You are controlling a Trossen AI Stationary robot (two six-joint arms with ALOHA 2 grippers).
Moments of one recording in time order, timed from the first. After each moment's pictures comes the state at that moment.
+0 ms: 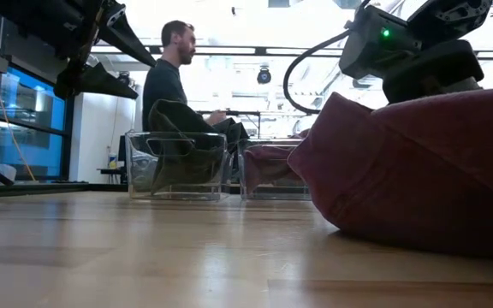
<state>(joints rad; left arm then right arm) -0.37 0.91 0.54 -0.18 -0.77 -1.05 0.19 1.65 0.74 -0.33 -0.57 1.15</state>
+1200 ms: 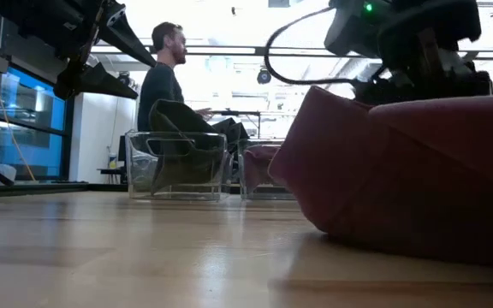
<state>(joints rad) -0.37 0.91 0.54 -0.18 -0.77 -1.05 0.19 1.65 0.86 -0.43 -0.60 0.99</state>
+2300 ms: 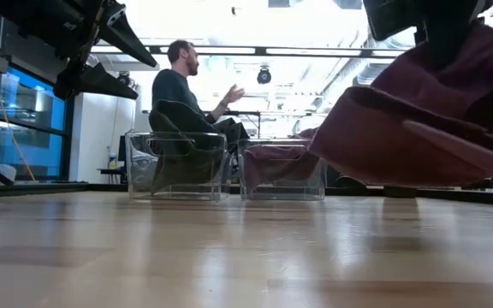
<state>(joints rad) -0.37 0.91 0.54 -0.18 -0.77 -1.06 0.27 1.31 1.02 -0.78 -0.23 1.01</state>
